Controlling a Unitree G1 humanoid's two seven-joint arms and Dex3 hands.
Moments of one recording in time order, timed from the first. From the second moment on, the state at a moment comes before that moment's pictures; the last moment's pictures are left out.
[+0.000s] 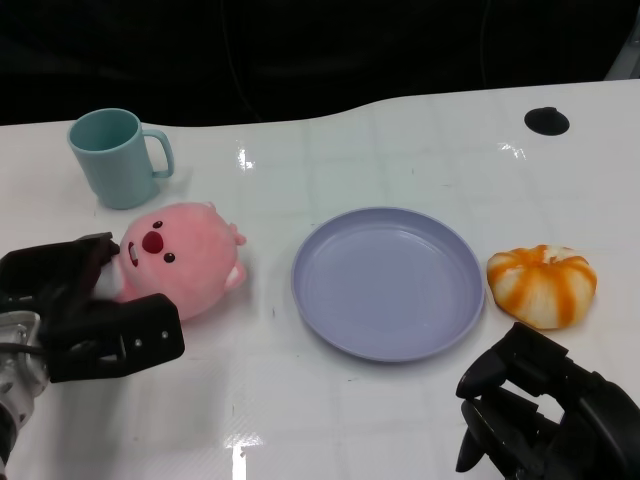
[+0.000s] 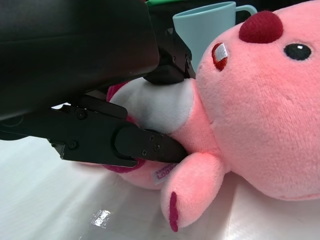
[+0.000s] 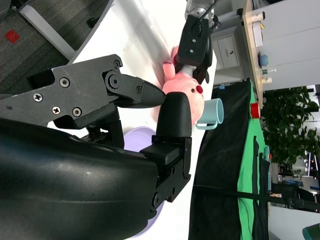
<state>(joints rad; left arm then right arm) -0.68 0.40 -0.45 1.19 0.67 -0.19 0.29 0.42 -0.13 0.11 -0.65 0.24 0.27 0.23</state>
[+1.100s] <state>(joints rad) -0.50 0.40 -0.29 0.48 0.55 -0.13 0.17 0.41 -0.13 0.11 -0.64 0.23 0.27 0.22</state>
